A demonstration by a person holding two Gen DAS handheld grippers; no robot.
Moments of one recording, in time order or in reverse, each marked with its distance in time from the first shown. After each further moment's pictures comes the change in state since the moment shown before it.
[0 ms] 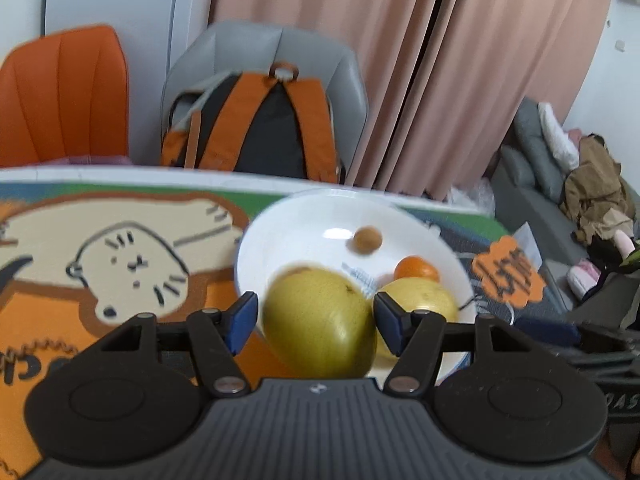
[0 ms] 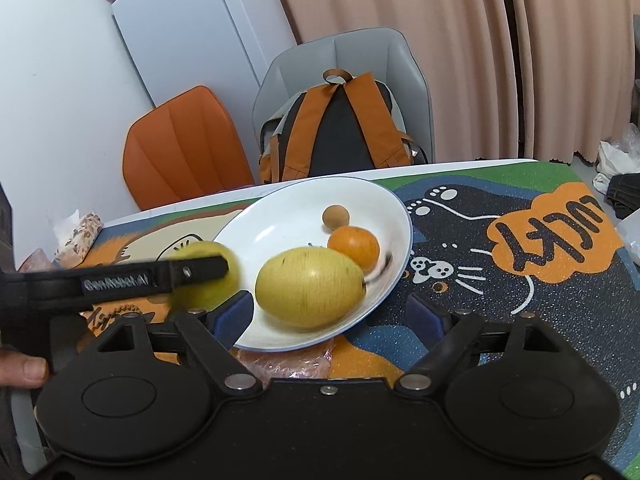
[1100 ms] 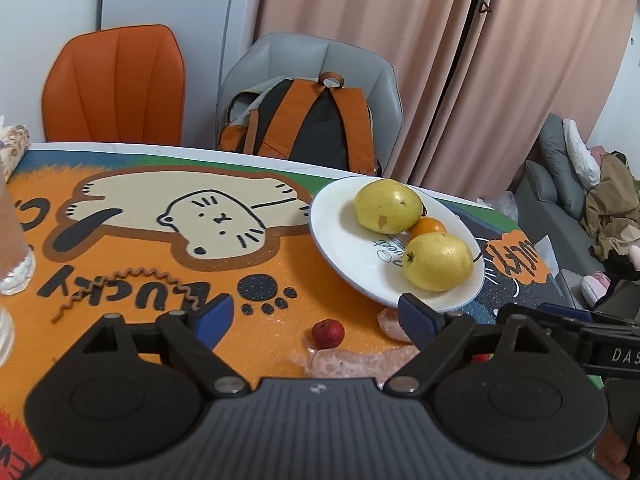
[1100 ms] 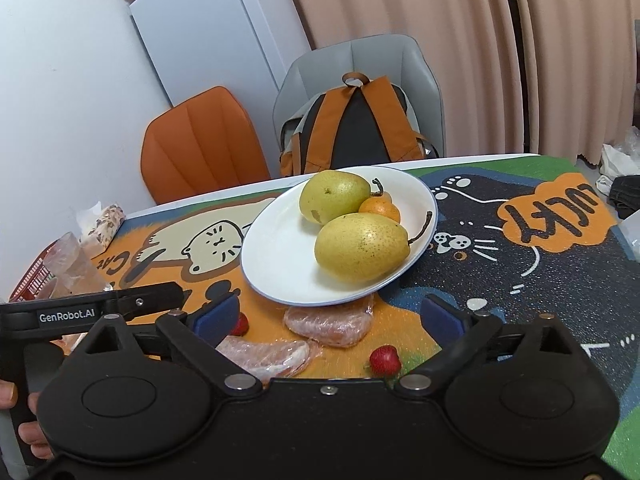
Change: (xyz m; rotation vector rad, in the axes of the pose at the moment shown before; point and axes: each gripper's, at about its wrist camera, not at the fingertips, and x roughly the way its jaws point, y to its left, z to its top) left arm -0.080 0.025 -0.041 -0.069 -0.006 0.089; right arm -0.040 0.030 -0.025 -0.012 -0.018 0.016
